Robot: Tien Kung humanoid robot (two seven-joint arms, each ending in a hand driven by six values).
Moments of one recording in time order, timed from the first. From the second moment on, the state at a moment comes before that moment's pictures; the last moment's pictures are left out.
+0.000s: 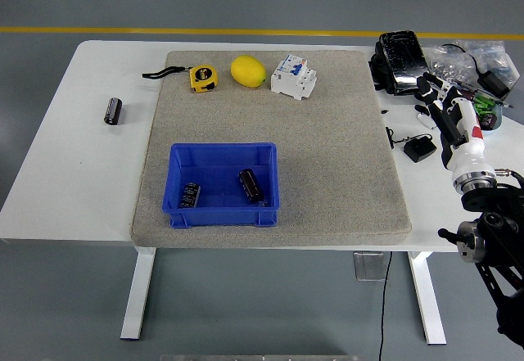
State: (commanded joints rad) left arm -0.21 0.14 -0.38 -0.21 0.68 0.16 0.19; right arm 0.28 -0.19 1.17 1.35 -1.05 -0.40 0.08
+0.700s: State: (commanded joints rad) left arm -0.21 0.14 -0.37 -0.21 0.67 0.16 0.18; right arm 0.30 -0.21 1.18 1.36 -1.04 -0.41 0.08
